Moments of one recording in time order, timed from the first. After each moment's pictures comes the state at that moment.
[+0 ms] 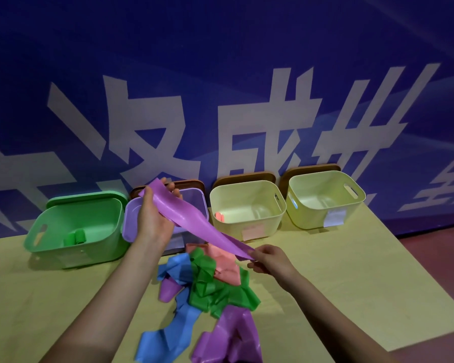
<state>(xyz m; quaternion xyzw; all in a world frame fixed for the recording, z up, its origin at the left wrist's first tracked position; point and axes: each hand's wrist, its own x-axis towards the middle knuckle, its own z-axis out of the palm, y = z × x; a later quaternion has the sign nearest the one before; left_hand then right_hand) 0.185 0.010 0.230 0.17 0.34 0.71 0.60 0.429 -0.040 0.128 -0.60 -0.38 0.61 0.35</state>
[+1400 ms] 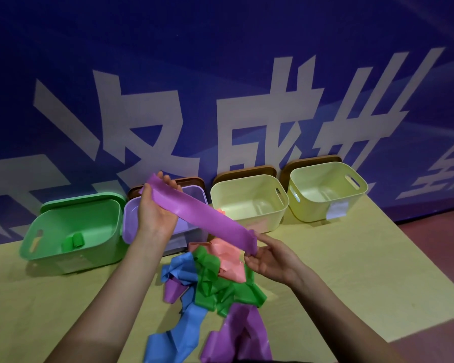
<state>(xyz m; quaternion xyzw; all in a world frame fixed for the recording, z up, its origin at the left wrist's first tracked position) 0.176 0.032 0.230 0.11 0.27 0.71 0.64 0.413 -0.033 0.147 -0.39 -0.10 0.83 0.39</state>
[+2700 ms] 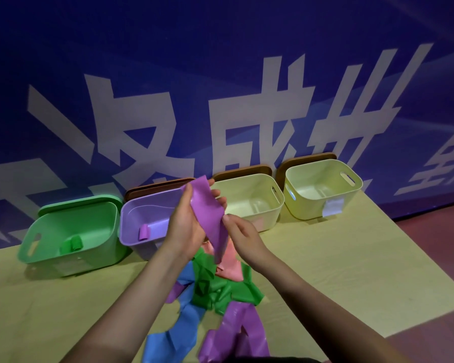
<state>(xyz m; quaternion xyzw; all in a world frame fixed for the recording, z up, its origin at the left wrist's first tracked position) 0.242 -0.021 0.259 0.21 0.30 0.56 0.74 0.360 -0.032 0.183 -0.46 -0.60 0.46 0.47</state>
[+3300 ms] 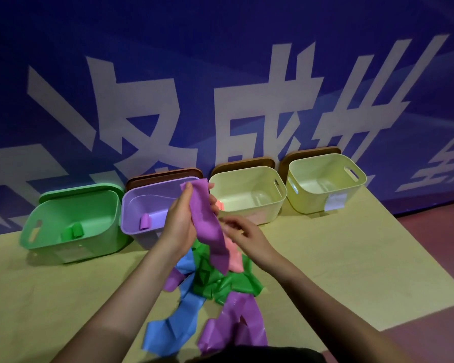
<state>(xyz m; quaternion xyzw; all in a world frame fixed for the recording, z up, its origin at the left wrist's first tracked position) 0.229 -0.020 0.239 0.28 0.43 0.55 0.66 0.373 -0.040 0.164 -0.49 -0.60 0.49 0.40</state>
